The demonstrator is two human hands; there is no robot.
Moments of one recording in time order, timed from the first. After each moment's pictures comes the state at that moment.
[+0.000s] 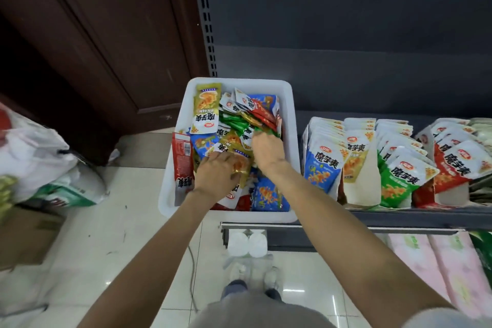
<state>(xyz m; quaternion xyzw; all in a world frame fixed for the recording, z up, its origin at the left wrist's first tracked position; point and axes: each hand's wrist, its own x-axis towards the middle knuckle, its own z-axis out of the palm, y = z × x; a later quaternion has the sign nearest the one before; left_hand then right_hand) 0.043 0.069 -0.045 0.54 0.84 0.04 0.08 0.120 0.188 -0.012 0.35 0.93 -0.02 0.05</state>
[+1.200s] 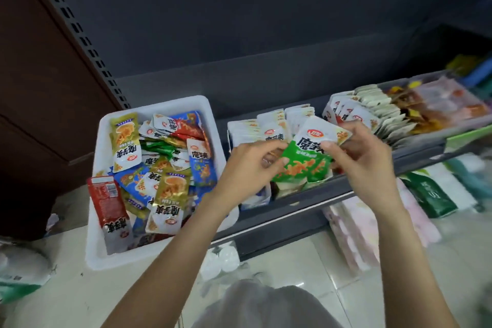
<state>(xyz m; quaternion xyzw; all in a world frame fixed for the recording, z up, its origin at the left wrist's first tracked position) 0.196 0.146 0.068 0.66 0.59 0.40 0.25 0.392 0.186 0.099 0.43 0.69 -0.37 -0.44</state>
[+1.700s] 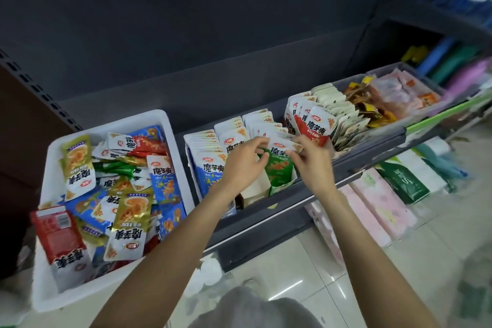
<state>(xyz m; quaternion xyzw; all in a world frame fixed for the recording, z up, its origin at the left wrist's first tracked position) 0.258 0.229 0.016 0.65 0.63 0.33 0.25 0.427 0.256 0.006 0.52 0.76 -0.16 -0.36</state>
